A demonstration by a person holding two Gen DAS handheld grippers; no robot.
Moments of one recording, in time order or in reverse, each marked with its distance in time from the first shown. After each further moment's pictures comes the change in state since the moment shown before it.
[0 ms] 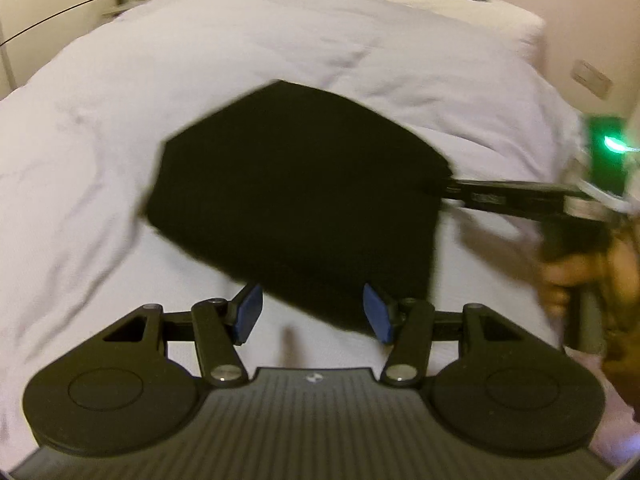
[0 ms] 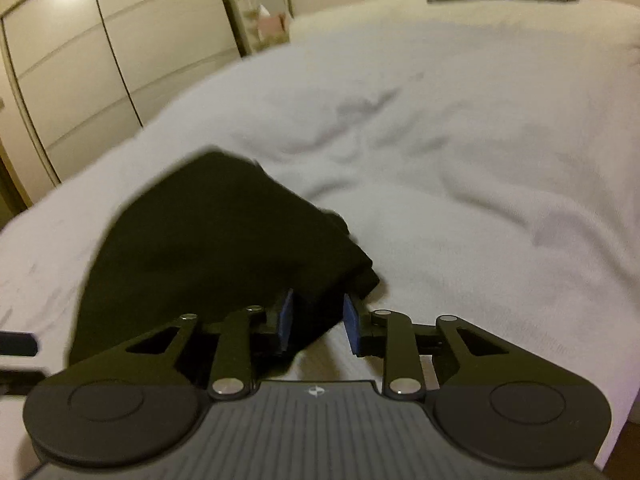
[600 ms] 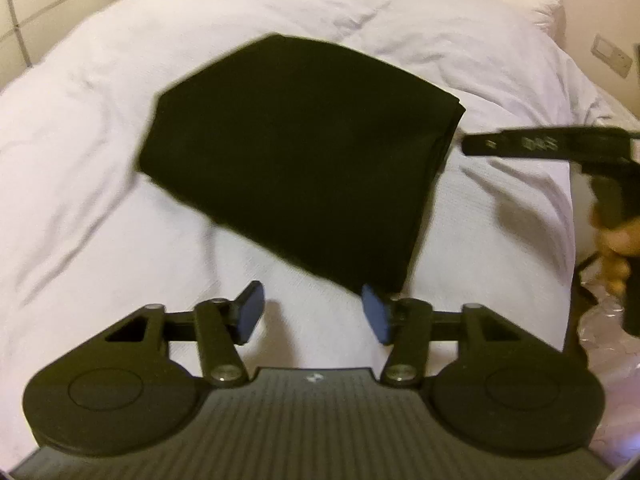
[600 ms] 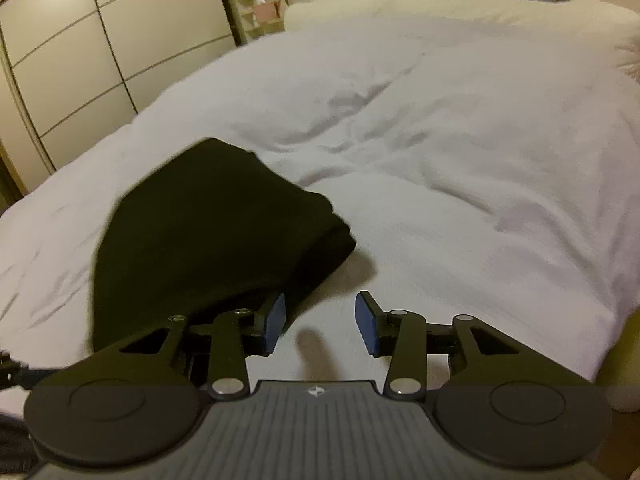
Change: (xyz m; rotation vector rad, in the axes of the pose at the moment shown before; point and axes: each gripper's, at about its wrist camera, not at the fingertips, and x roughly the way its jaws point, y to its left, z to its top) left arm -0.007 -0.023 -0.028 -0.063 0.066 0.118; right arm -0.057 0.008 -0.012 -0.007 0.031 -0.024
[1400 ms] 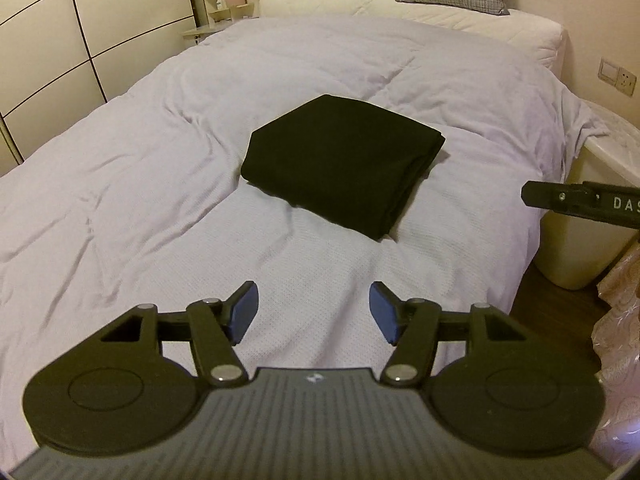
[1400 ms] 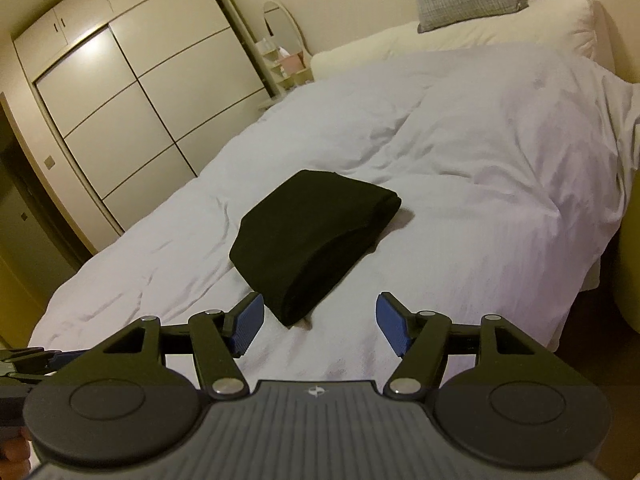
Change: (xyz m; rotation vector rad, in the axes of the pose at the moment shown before) left arm -0.154 -0.020 -0.066 -0.029 -0.114 0.153; right arm -0.176 0.026 -0.071 0.144 -0.109 0.173
